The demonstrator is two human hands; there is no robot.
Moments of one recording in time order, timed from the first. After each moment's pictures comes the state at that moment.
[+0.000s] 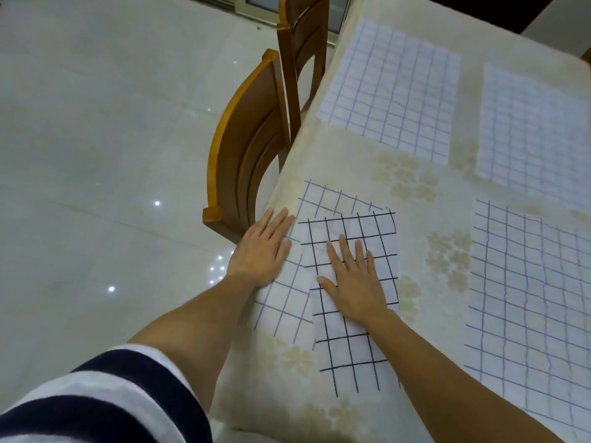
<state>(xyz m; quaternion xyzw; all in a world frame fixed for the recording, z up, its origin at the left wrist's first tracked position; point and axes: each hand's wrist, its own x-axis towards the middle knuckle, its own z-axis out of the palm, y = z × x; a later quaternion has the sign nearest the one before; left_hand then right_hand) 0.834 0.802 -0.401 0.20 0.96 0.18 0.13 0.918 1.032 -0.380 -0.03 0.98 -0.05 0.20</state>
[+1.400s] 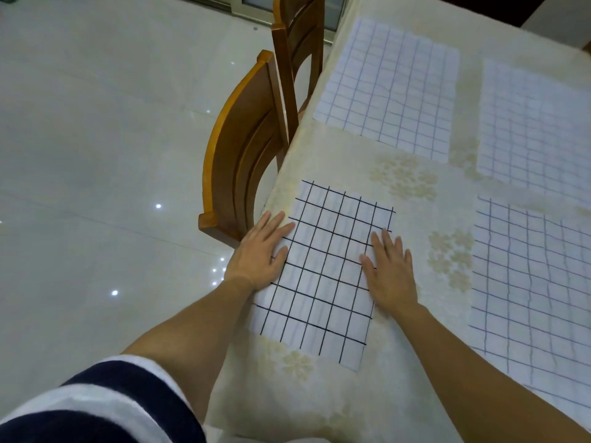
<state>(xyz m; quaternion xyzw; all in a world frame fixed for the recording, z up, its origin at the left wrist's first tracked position) 0.831 0.797 -0.405 0.19 0.93 0.27 0.13 0.909 1.091 -0.379 0.12 0.98 -0.13 0.13</state>
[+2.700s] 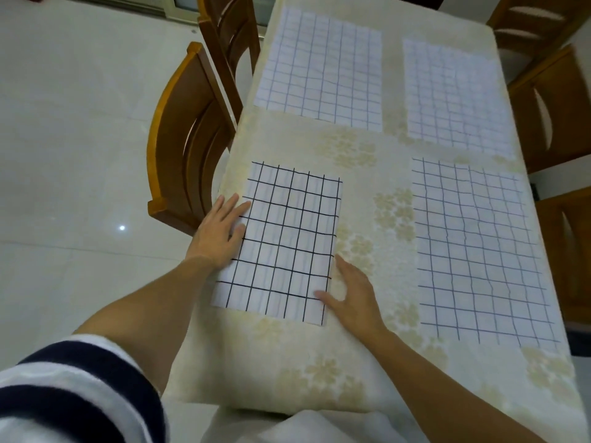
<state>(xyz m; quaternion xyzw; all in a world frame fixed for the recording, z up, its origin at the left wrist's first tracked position) 0.833 0.797 -0.394 0.21 0.92 0.29 0.14 1.037 1.063 -0.359 0.21 0.91 -0.36 0.09</state>
